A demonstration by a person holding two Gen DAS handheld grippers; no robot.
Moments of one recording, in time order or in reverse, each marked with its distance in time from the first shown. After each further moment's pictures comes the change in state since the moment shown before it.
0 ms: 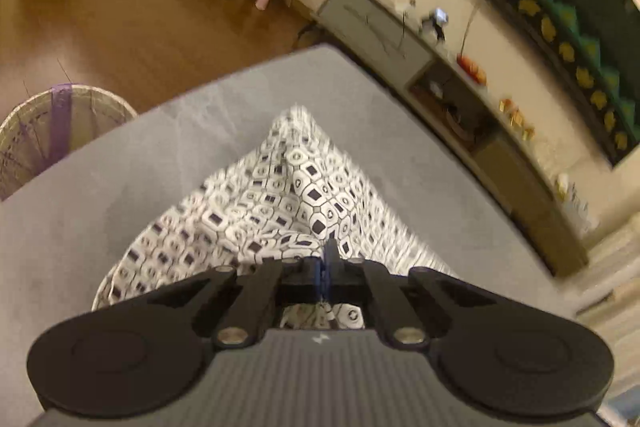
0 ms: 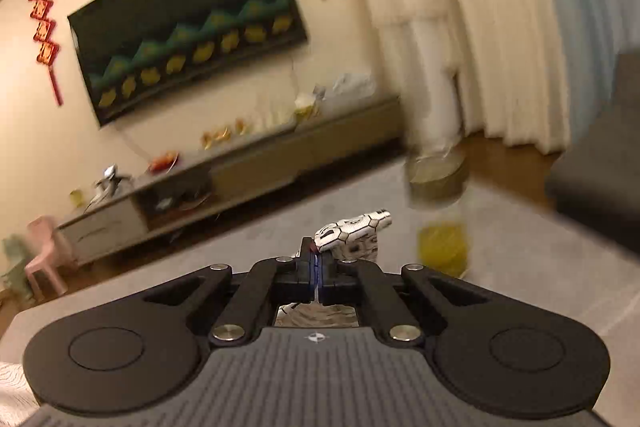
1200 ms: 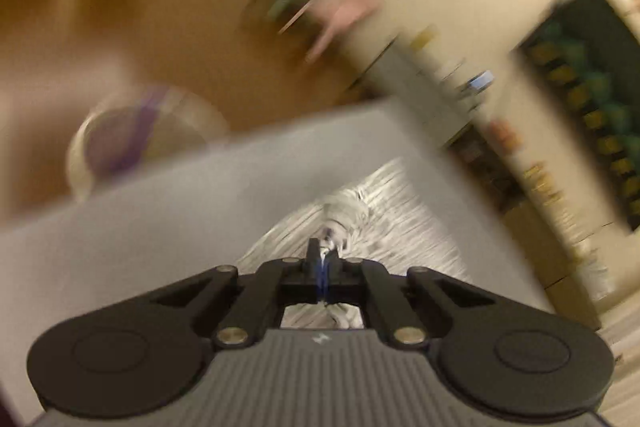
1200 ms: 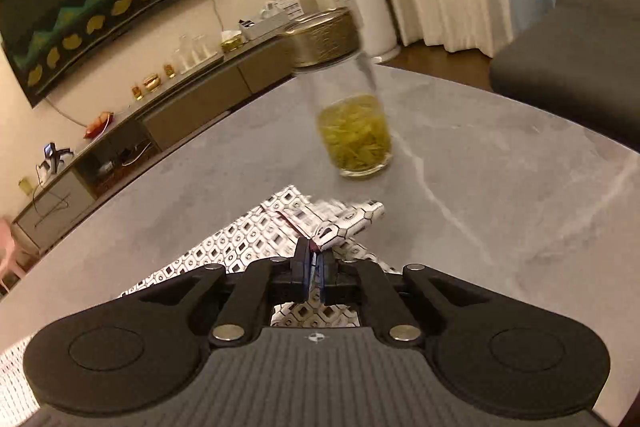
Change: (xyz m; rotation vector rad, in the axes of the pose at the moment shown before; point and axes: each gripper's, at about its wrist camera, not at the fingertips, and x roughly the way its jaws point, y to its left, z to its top) left arm -0.068 0.061 -0.040 -0.207 -0.104 0.103; right arm 0.062 -0.067 -0.053 0.175 0.252 -0.153
